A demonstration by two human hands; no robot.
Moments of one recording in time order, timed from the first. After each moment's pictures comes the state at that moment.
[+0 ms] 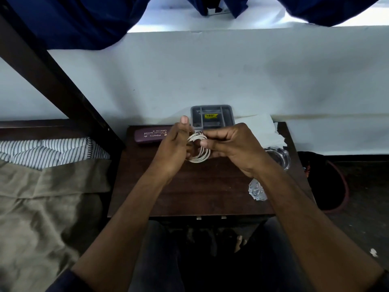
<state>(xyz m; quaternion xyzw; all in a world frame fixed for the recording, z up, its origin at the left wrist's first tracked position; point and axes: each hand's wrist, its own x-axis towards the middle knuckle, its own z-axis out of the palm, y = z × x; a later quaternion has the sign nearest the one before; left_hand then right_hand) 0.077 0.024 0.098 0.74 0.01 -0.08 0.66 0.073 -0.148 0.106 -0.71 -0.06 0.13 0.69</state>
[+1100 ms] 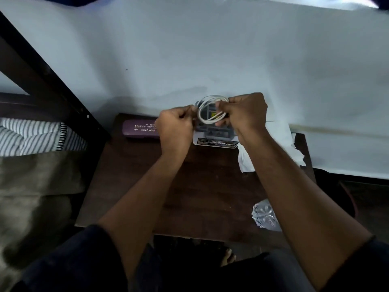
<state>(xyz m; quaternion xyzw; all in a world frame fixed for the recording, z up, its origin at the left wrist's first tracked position) 0.176 -0.005 0.035 0.77 0.16 0.13 0.61 0.211 -0.141 0.062 -0.78 0.17 -0.03 0.60</state>
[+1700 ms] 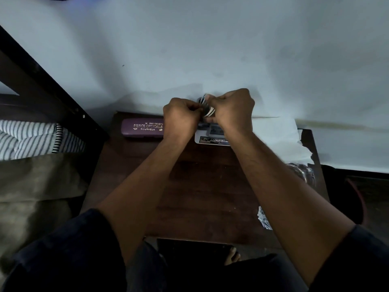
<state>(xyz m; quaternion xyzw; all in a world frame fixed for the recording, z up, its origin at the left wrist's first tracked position) 0.204 -0.001 0.030 0.84 0.13 0.07 0.52 0.219 -0.108 0.052 -0.79 0.19 -0.04 0.58</state>
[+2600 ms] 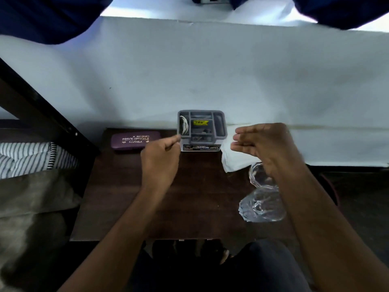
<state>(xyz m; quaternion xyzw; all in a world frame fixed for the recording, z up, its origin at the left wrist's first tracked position) 0.120 0.003 0.041 0.84 0.12 0.05 0.52 0.124 -0.214 0.105 -0.68 0.25 0.04 0.69</state>
